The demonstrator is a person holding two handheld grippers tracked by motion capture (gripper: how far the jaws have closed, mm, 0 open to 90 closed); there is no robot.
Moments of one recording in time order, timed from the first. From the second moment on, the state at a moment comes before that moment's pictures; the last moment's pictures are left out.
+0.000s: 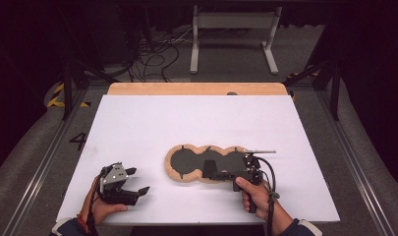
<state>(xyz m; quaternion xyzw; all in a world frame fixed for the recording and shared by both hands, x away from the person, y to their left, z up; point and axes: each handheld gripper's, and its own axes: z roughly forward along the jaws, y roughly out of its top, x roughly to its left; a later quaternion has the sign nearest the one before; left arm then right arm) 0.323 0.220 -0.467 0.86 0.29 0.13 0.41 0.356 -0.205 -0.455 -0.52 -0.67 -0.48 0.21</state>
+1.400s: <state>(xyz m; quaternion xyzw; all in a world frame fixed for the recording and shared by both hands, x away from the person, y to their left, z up) 0.412 0.160 -0.469 0.83 0.33 -0.05 0.45 0.368 -0.190 -0.465 -0.51 -0.67 -0.51 0.20</state>
